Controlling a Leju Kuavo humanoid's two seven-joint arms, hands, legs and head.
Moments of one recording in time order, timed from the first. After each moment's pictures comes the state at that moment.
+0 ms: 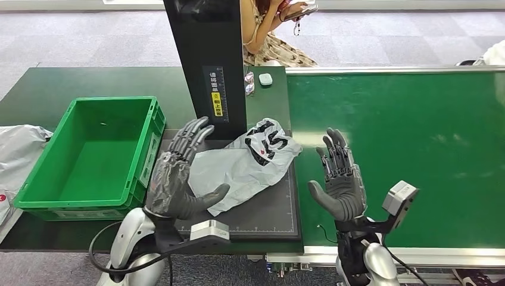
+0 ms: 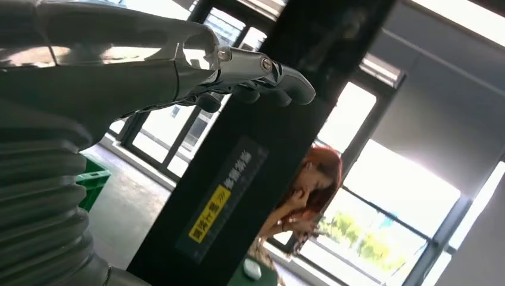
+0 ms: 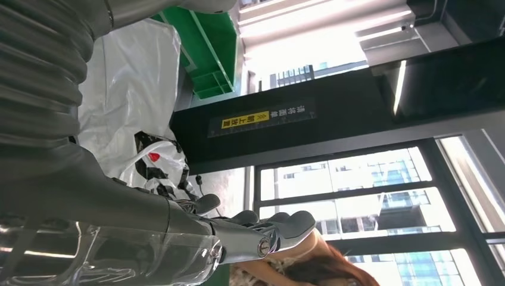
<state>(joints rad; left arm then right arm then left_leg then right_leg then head) -0.16 -0.04 -0.49 -1.82 -0.97 0.14 -0.11 -0.06 0.06 0.18 -1.61 -0.33 0.07 -0.39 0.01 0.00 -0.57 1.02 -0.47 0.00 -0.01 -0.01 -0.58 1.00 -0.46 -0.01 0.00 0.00</state>
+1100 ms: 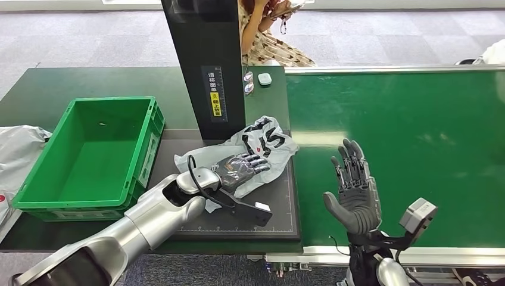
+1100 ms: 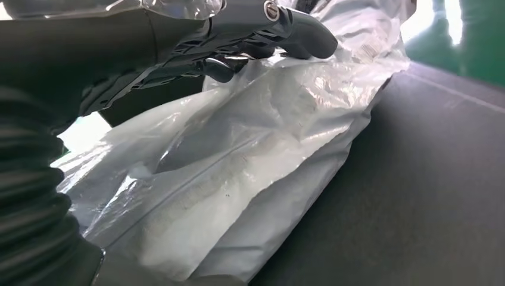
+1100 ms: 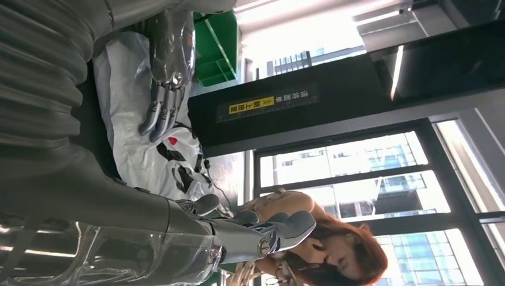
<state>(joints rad) -0.79 -0.04 -1.00 -0.89 -0.91 -0.22 -0.12 0.03 0.07 0.10 -1.68 -0.33 0.13 -0.41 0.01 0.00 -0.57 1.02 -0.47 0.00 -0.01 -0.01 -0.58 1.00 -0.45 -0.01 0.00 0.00</state>
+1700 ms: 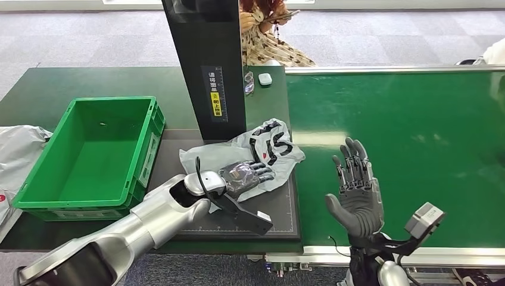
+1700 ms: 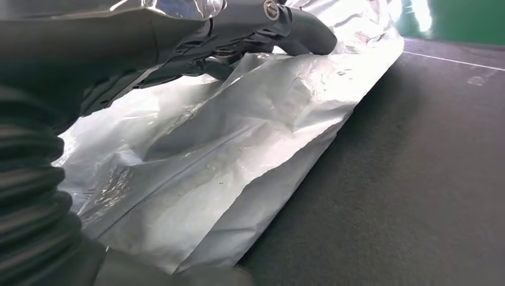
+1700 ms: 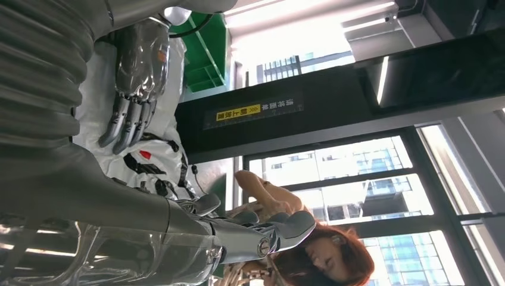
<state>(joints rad) -0.83 -0.07 -1.09 -0.81 -0.91 -0.23 -0.19 0.05 0.09 0.10 -1.72 -0.32 0.14 -0.41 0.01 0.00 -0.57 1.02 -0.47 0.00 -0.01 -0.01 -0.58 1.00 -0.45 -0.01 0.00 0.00</state>
